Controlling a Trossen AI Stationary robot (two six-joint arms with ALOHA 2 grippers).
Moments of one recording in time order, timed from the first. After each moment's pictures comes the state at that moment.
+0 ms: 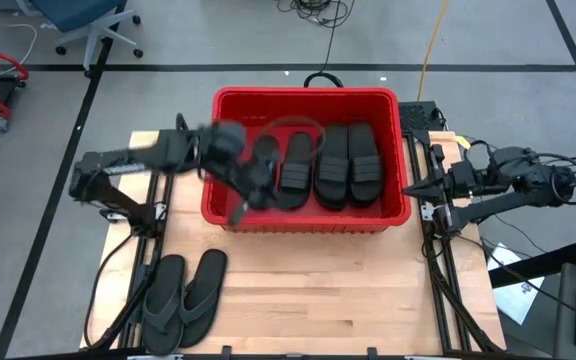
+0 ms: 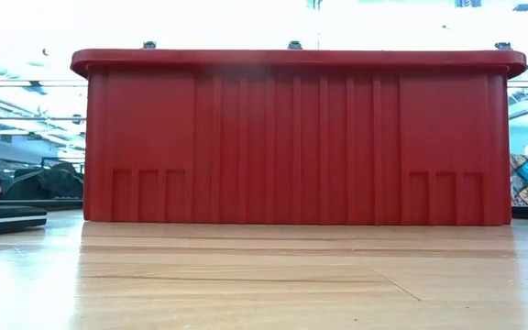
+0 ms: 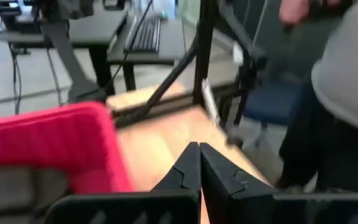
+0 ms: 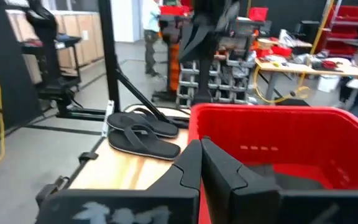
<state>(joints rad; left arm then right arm) 0.06 1.47 1.61 -0.52 0.53 0.16 0.20 0.54 1.01 -0.59 0.09 -0.02</state>
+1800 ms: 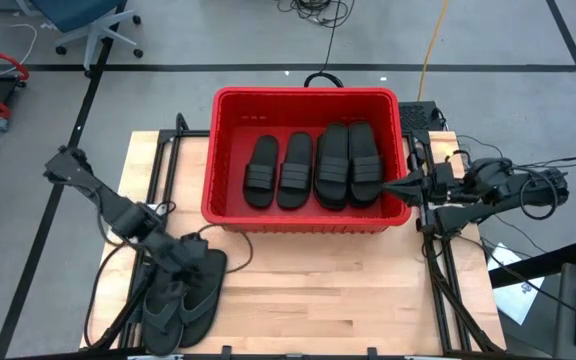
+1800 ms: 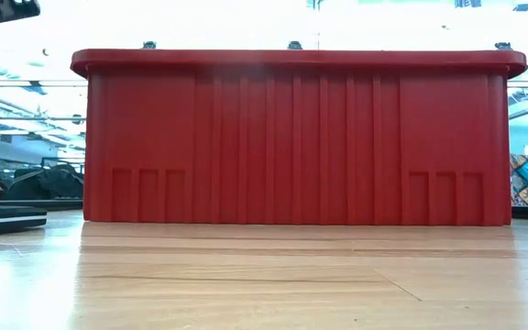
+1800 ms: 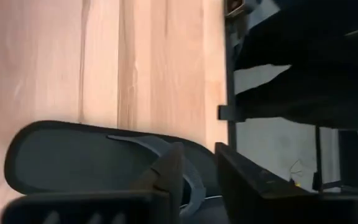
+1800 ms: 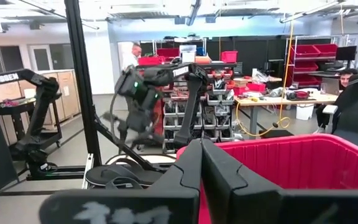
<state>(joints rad) -0.62 1.09 1.00 -0.82 0.13 -0.75 0.20 0.56 0.78 -0.10 0.20 0.03</state>
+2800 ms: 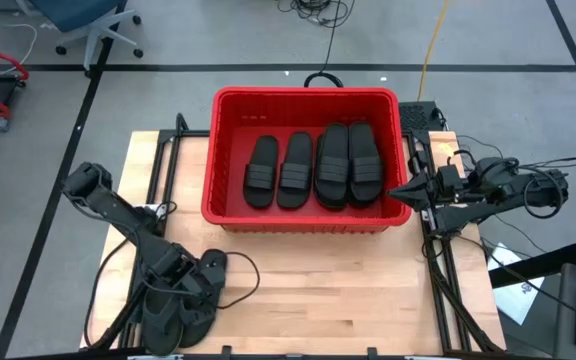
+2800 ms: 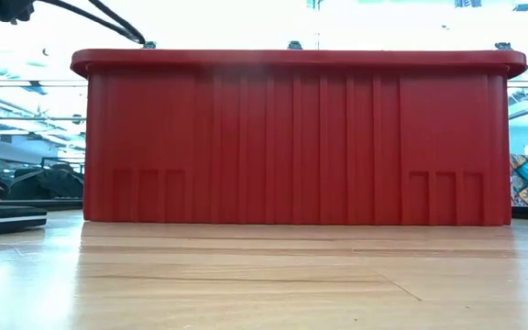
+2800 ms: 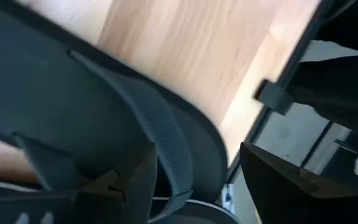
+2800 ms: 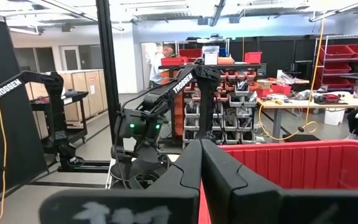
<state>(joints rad) -0.70 1.46 1.00 -0.74 0.23 -1.20 0.20 0.53 0.78 -0.13 0.10 0.04</state>
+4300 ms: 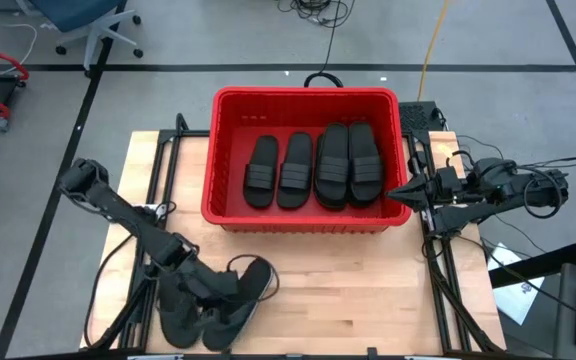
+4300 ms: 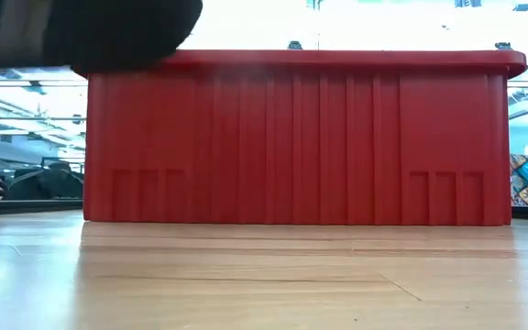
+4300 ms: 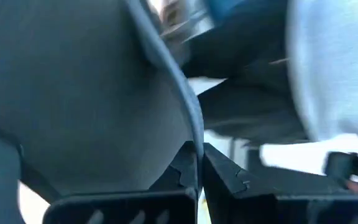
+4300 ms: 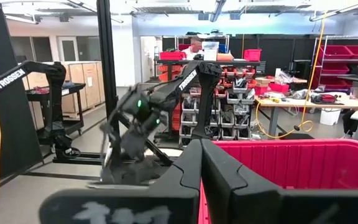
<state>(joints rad) -0.64 1.39 0.89 -0.17 0.29 -1.02 0.20 0.53 0.78 -0.15 0.10 0.01</state>
